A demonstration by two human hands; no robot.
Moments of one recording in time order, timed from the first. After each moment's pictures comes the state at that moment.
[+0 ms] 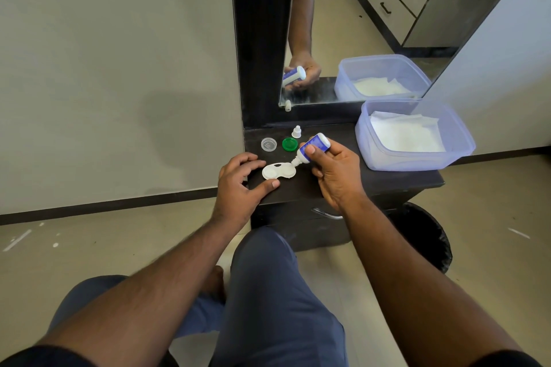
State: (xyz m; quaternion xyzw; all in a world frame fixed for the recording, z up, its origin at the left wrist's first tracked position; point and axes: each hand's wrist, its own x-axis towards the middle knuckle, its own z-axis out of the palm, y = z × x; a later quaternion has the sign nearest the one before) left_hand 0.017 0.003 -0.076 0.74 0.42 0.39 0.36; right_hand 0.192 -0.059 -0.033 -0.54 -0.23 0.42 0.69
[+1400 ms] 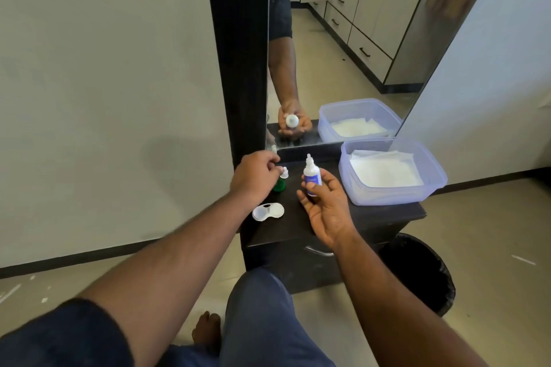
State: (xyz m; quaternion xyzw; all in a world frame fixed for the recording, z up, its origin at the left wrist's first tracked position) left_hand 0.093 0.052 0.010 0.80 0.45 0.24 0.31; right_hand 0.204 -0.063 -0.027 -0.42 -0.11 0.48 0.76
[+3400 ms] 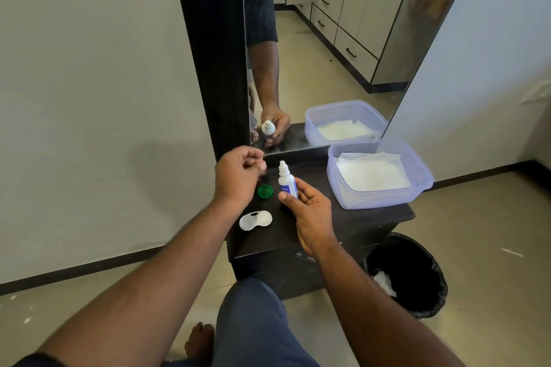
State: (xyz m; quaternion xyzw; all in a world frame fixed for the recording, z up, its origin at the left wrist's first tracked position) left_hand 0.093 0.037 0.034 0.70 0.45 0.37 0.42; right_hand 0.189 -0.063 -0.022 -0.56 -0.22 0.40 0.70
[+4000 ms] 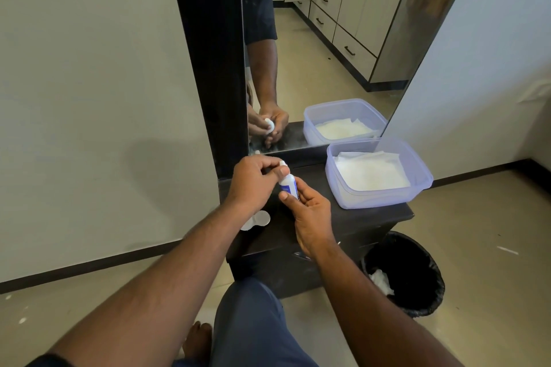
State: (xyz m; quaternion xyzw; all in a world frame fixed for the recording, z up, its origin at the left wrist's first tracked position) left_hand 0.107 0.025 0.030 0.75 0.38 0.32 0.43; right_hand 0.189 -0.066 -0.024 -0.53 -0.25 0.39 0.71
